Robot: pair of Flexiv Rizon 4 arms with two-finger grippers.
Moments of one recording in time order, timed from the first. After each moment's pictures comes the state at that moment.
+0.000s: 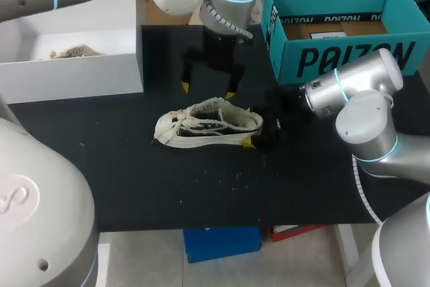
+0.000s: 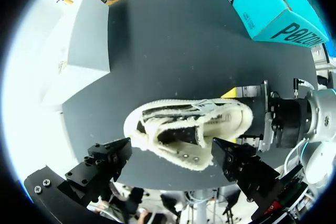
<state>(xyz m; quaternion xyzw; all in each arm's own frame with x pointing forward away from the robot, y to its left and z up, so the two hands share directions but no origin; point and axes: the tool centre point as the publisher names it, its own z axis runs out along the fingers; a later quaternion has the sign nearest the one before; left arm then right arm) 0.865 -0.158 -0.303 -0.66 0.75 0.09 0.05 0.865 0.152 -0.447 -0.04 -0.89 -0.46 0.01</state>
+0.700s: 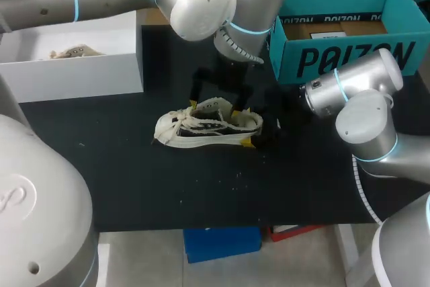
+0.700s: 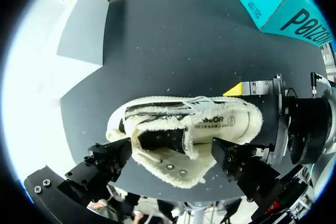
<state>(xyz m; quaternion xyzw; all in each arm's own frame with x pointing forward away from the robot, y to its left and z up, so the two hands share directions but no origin) 0.851 -0.172 -0.347 -0.67 0.73 0.10 0.08 0.865 0.152 -0.447 -0.04 -0.89 -0.46 0.01</state>
